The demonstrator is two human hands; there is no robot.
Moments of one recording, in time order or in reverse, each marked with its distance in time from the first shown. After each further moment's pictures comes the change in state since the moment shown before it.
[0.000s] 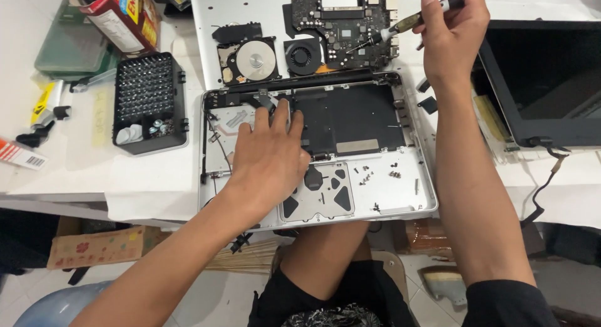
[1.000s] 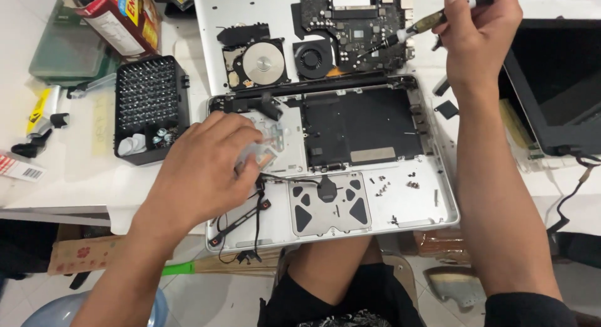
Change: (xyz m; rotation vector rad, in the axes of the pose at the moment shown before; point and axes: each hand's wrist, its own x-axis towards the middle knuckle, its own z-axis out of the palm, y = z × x) left_hand -0.038 -0.087 -0.027 -0.478 0.250 0.210; right_hand 0.002 0.007 -0.001 0.068 -0.052 -0.067
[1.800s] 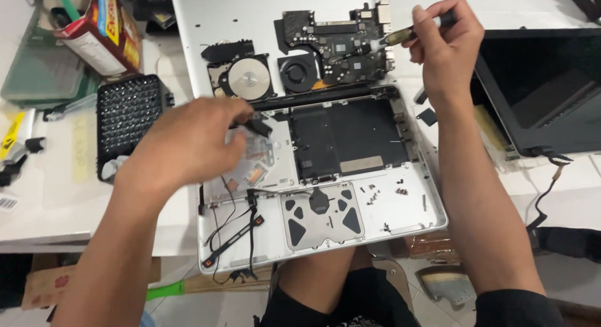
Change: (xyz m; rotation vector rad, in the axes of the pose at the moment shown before) left_hand 0.069 0.008 -0.047 0.005 -0.574 -0.466; right_hand 0.000 -0.009 0.005 0.065 0.014 0.140
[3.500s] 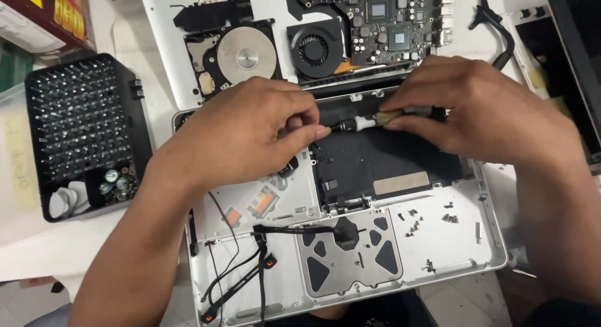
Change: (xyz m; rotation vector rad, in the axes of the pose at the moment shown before) left_hand 0.092 -0.014 0.033 -0.227 0.070 0.538; right_hand -0.009 -0.072 0.032 -0.537 -1.013 -0.124
